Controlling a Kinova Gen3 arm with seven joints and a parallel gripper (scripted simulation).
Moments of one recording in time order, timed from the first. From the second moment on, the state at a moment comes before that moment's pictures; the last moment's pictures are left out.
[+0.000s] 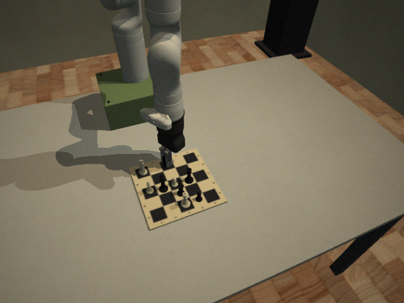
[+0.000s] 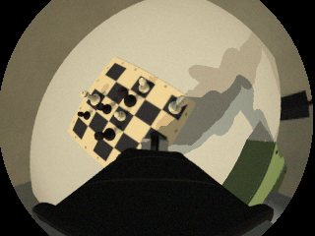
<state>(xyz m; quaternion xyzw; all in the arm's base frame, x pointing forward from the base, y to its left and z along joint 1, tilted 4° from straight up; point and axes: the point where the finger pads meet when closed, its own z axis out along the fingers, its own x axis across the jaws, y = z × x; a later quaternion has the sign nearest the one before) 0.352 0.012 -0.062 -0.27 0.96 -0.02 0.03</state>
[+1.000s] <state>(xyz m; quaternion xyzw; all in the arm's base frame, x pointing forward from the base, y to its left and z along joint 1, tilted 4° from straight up) 0.351 0.012 -0.060 -0.27 0.96 -0.02 0.03</state>
